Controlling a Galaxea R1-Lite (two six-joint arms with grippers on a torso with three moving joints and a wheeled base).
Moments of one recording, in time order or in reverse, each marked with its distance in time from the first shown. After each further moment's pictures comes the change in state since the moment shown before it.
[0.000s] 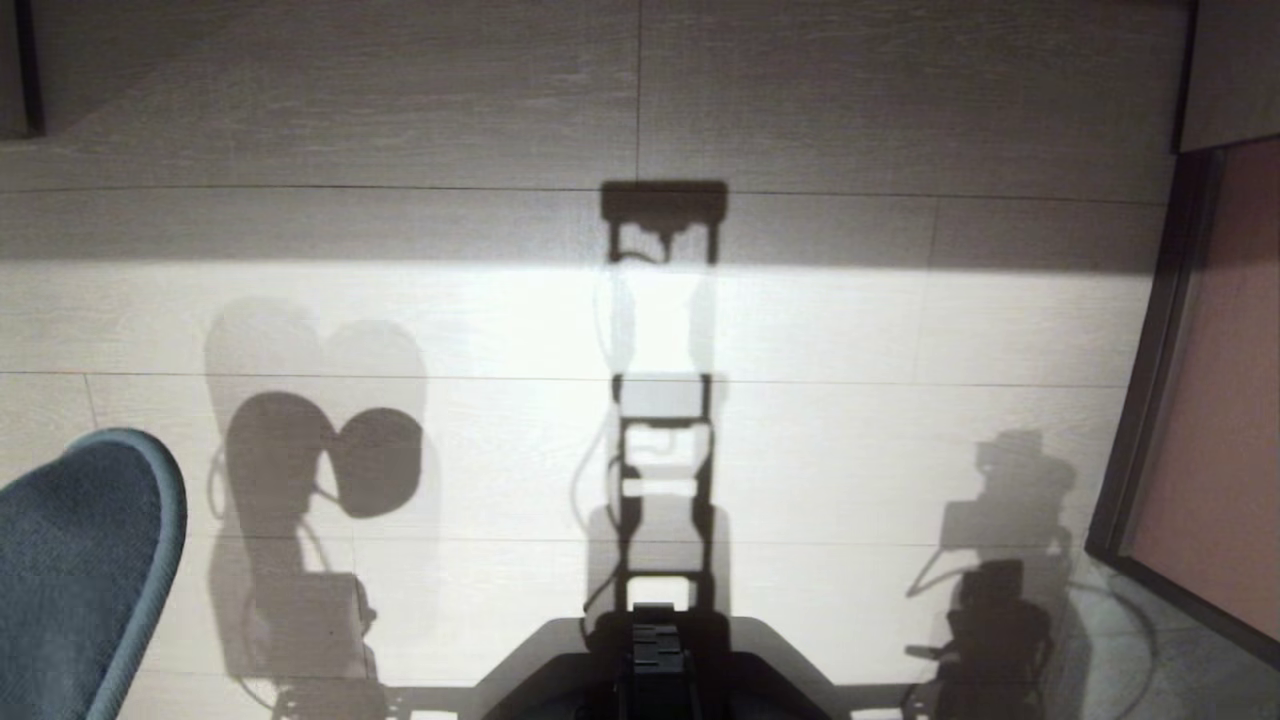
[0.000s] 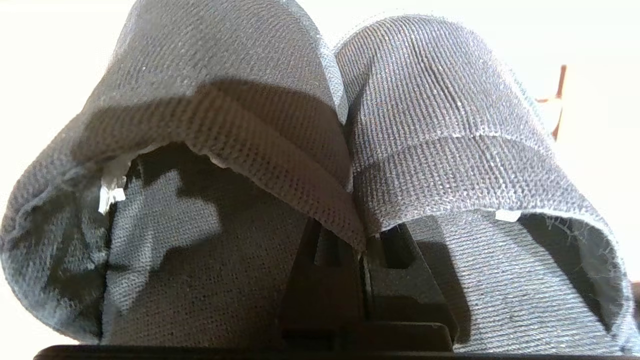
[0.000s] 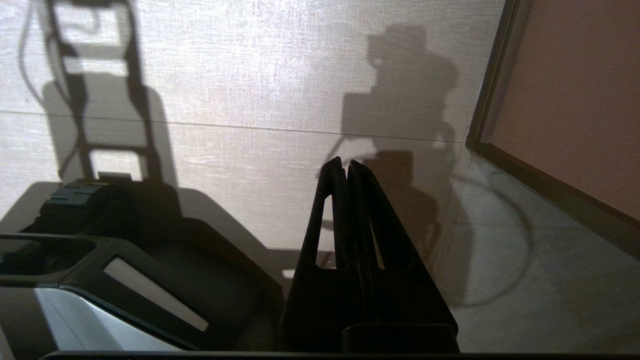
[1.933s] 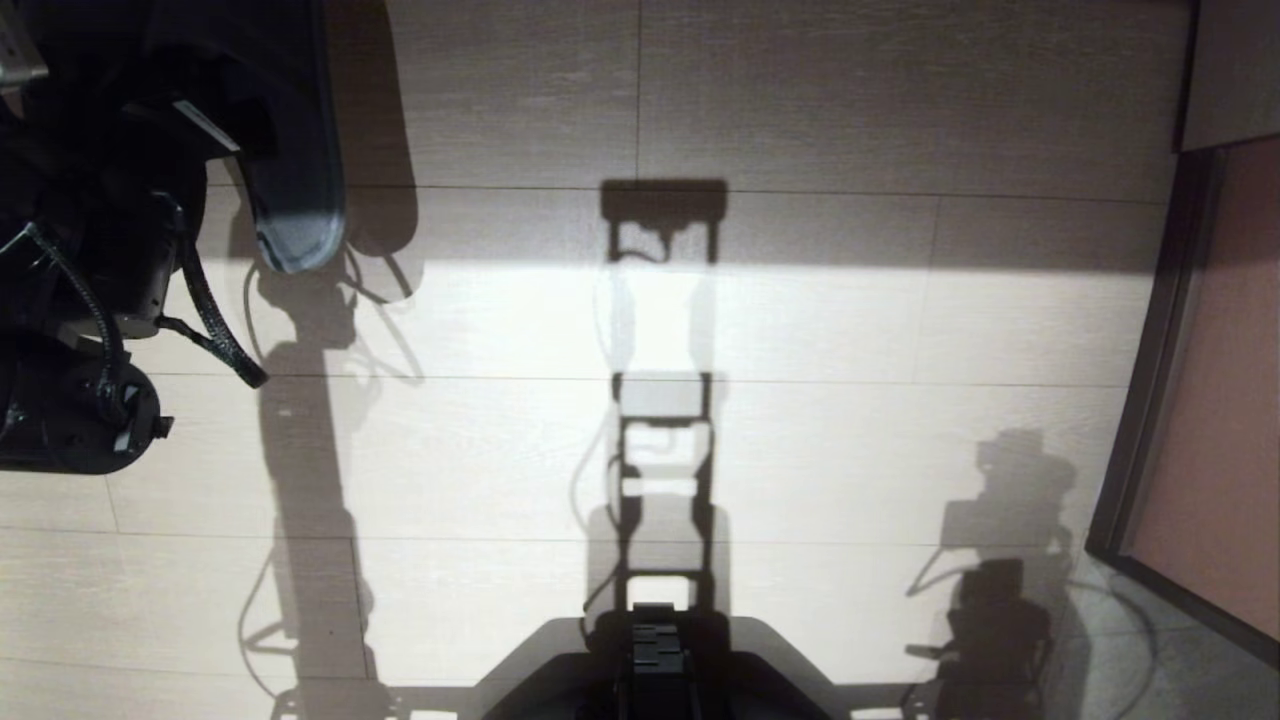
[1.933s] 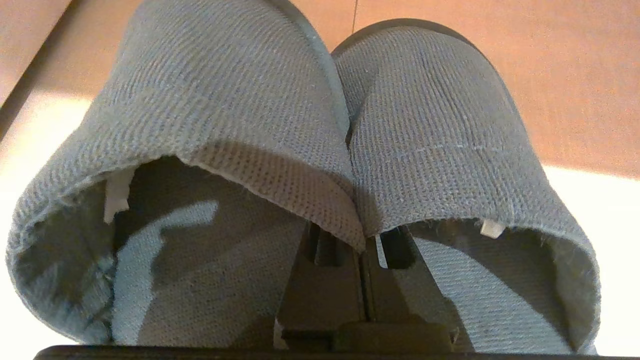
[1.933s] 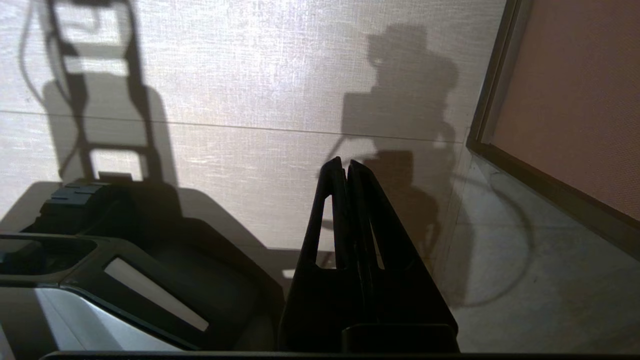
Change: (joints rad) left arm -0.008 1.502 -0.605 -1.640 0.129 -0.140; right arm 0.000 0.000 0.000 0.000 0.000 0.000
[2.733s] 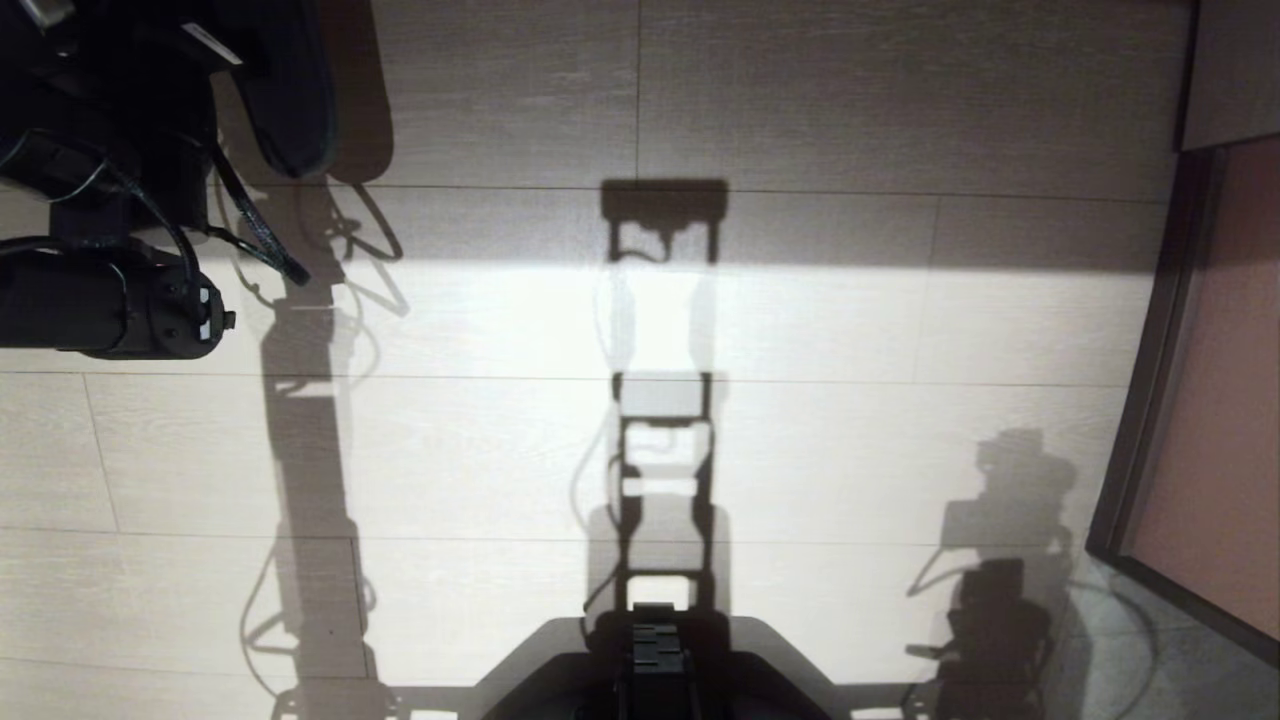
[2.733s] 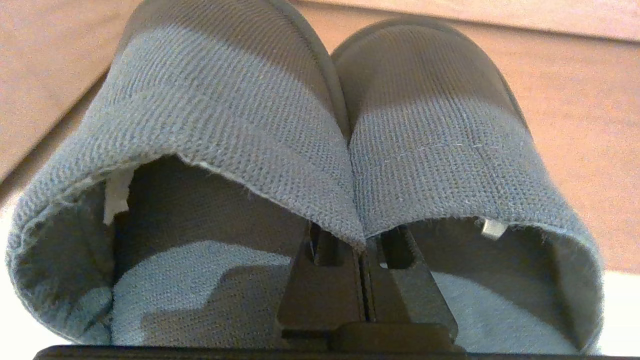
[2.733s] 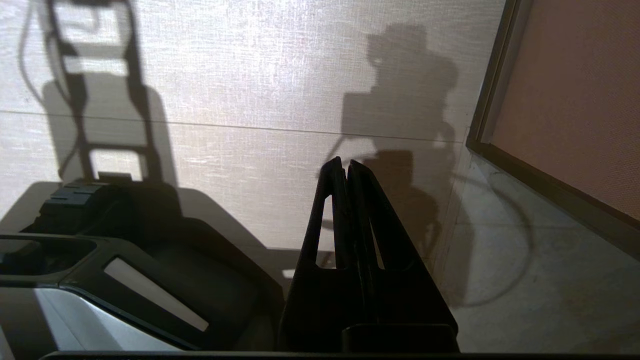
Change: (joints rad) left arm 0.043 0.259 -0.498 -0.001 0.000 -0.005; right arm 0.001 0.000 0.000 0.000 0.000 0.000
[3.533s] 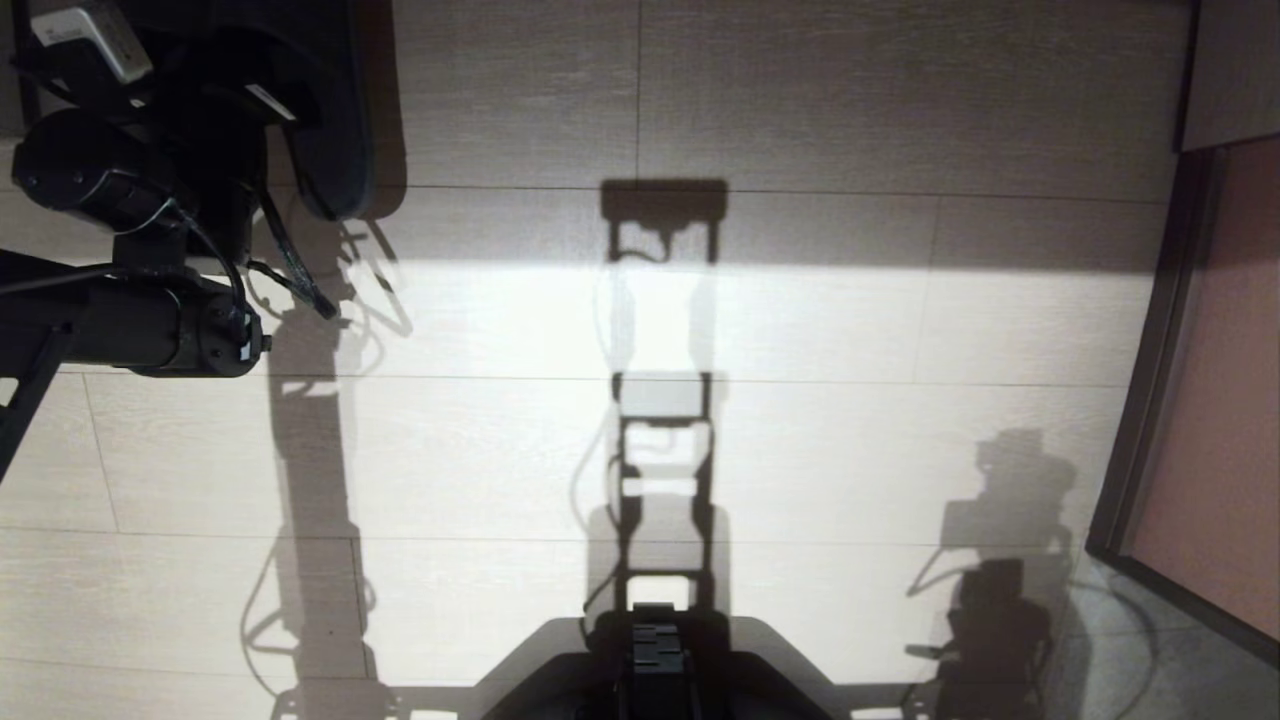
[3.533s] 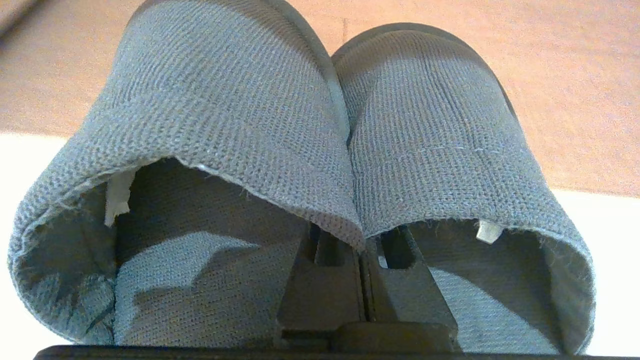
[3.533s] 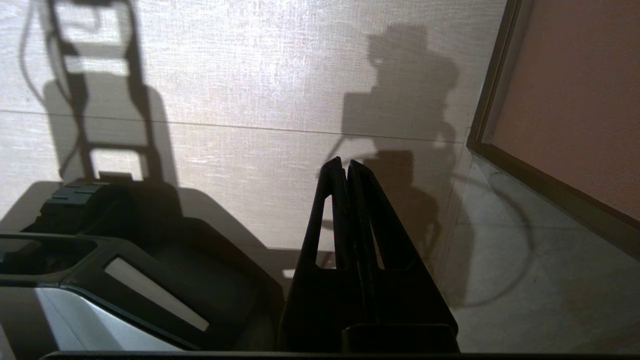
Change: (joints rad) left arm -0.011 0.084 -0.016 0.001 -0.070 -0.013; right arm 0.000 0.000 0.000 0.000 0.000 0.000
